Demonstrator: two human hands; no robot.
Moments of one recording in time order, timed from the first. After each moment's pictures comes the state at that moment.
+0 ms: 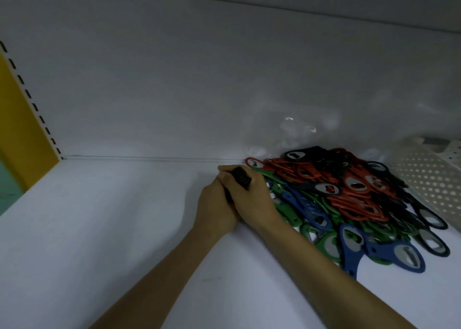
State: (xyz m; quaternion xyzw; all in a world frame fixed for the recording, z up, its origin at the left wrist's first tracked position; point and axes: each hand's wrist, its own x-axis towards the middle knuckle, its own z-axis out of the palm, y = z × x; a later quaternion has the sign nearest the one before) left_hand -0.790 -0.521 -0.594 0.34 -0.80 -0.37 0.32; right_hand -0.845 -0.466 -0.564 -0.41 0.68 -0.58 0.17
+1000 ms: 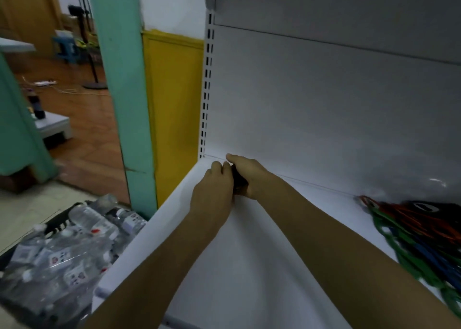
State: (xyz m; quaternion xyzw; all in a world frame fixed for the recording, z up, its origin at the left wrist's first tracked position) left_hand -0.595 -0.633 -0.569 0.50 -0.84 0.01 0.21; right_hand -0.684 -0.643 -0.526 -0.29 0.68 -0.46 0.50
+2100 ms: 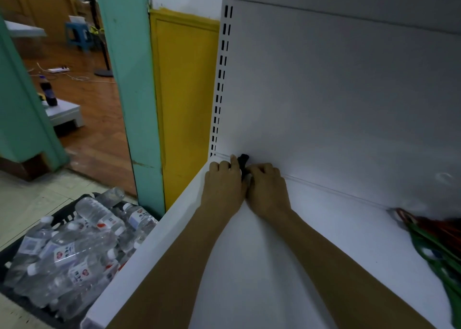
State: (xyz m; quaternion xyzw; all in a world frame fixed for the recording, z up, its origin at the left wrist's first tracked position) left_hand -0.611 -0.688 -0.593 0.53 -0.82 0.00 0.21; right_hand -0.713 -0.657 -0.596 -0.64 0.74 -0.21 -0.04
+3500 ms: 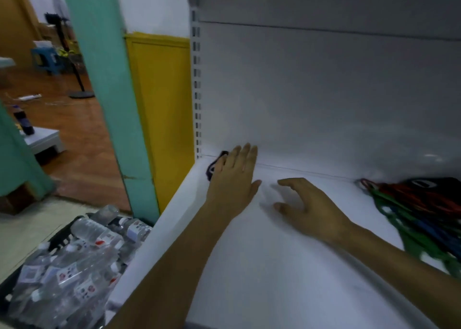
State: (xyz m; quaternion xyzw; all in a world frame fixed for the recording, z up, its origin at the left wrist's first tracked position) left_hand -0.614 -0.646 -0.569 0.36 -0.90 0.06 0.23; right_hand -0.764 -0.522 -0.559 -0.63 0.74 -0.24 0.07
